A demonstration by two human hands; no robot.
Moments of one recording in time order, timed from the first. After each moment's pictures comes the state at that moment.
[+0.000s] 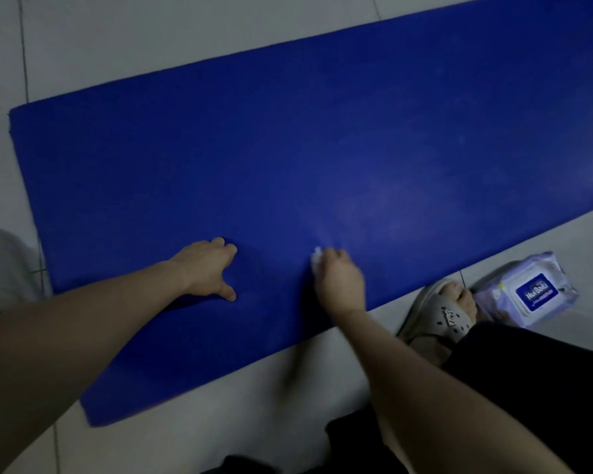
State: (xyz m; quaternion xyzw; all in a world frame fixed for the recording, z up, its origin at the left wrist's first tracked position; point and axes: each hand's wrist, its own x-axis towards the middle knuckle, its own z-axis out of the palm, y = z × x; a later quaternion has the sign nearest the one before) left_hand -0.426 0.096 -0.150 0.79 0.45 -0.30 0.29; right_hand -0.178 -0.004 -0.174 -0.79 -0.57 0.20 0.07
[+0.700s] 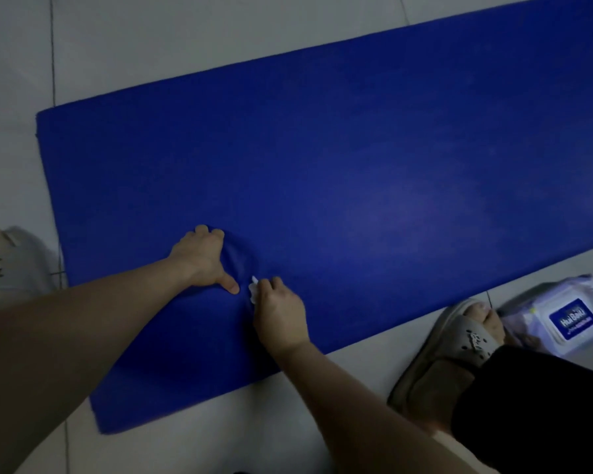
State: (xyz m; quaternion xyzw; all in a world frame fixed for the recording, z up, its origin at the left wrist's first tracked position) left_hand -0.443 0.122 -0.149 0.69 0.59 -0.28 0.31; right_hand -0.295 -0.014 -0.189 -0.69 -0.68 0.21 0.12
